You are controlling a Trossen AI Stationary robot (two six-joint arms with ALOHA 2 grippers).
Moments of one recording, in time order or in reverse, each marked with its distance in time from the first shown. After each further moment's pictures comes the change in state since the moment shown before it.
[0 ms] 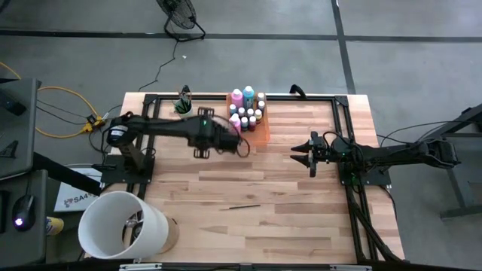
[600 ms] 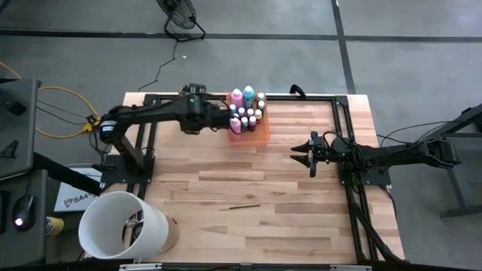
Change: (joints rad) left arm 0.185 -0.083 0.000 0.000 -0.245 0.220; right arm 0.000 0.000 0.000 0.001 0.000 0.000
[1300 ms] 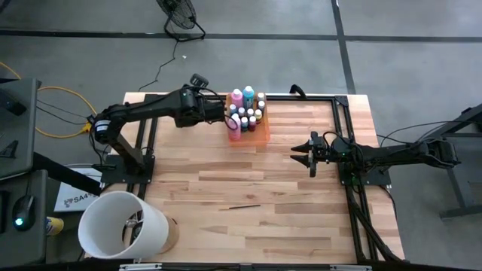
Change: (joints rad) left arm 0.063 -0.061 -0.034 0.001 -0.298 0.512; right arm 0.000 0.000 0.000 0.000 0.000 0.000
